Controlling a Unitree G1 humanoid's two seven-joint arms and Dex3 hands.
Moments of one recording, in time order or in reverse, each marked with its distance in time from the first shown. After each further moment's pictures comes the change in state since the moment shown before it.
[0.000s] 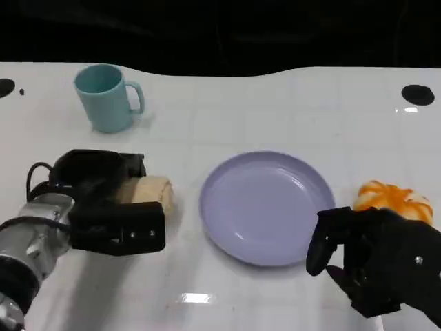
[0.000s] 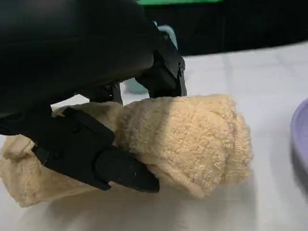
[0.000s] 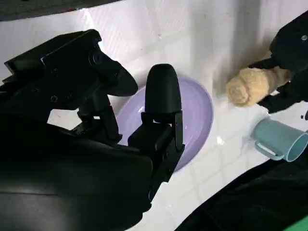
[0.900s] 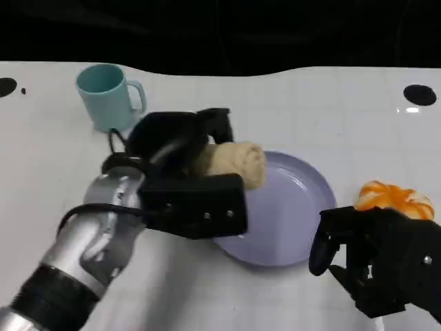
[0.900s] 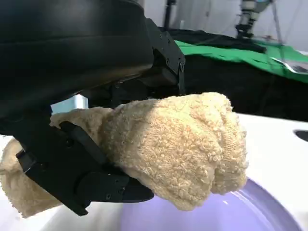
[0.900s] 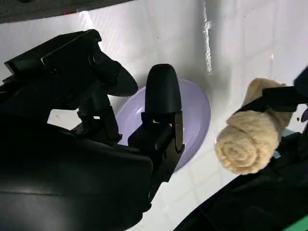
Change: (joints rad) left arm 0.110 -0.147 0.023 -0.720 -0.058 0.343 -0.291; right arm 0.009 -0.015 -0.026 -0.022 0.021 0.002 0.012
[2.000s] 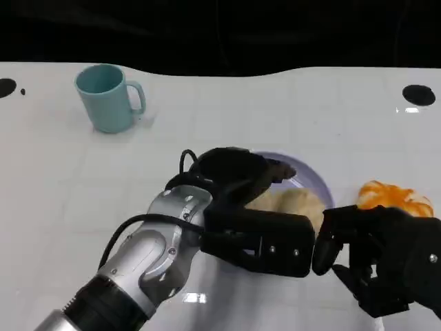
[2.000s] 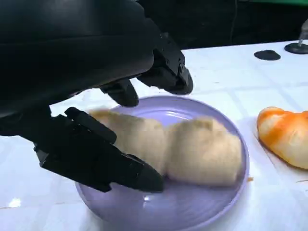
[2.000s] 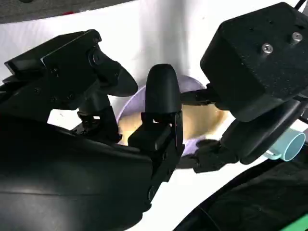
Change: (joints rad) left arm -0.013 -0.108 -0.154 -0.016 0.143 0.105 -0.215; right arm -0.002 -0.010 -0.005 -0.008 0.014 0.008 0.006
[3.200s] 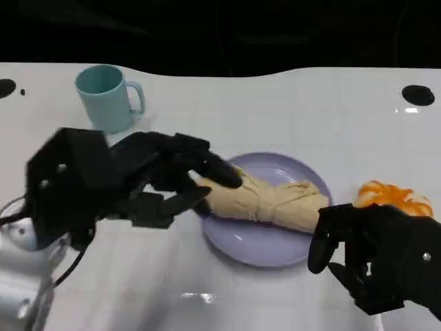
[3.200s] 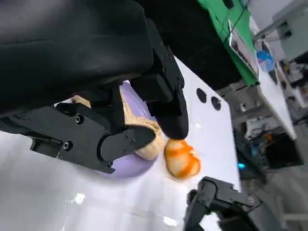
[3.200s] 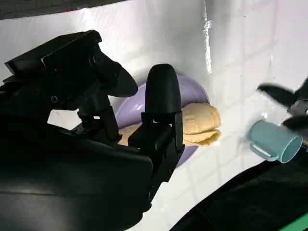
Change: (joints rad) left arm 0.355 0.172 0.582 -0.556 -0.876 0.194 -0.319; right arm -0.019 0.002 0.021 0.024 -0.004 -0.016 -0.005
